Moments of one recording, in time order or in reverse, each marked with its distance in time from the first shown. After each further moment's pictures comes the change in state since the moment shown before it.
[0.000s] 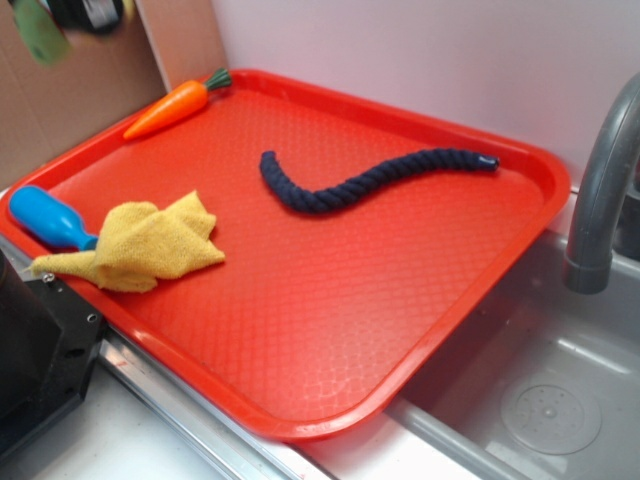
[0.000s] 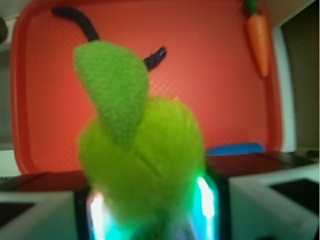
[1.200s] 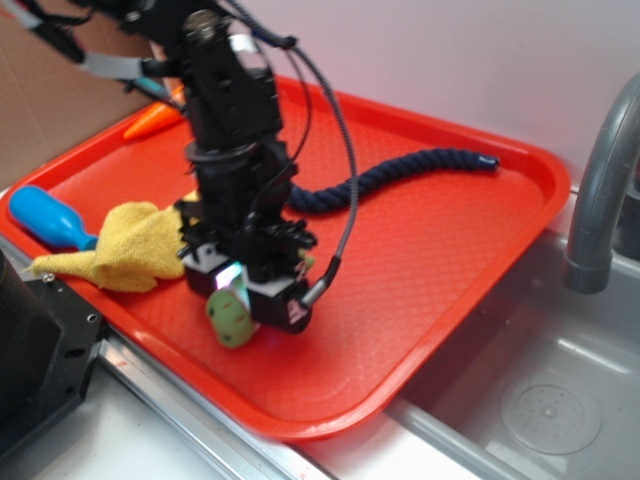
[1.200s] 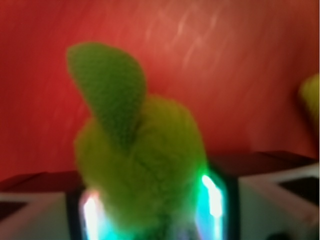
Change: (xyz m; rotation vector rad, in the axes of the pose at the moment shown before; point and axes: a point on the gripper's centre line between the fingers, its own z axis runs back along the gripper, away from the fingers) arm -0.002 -0.100 -0.196 -0.092 0.202 0.086
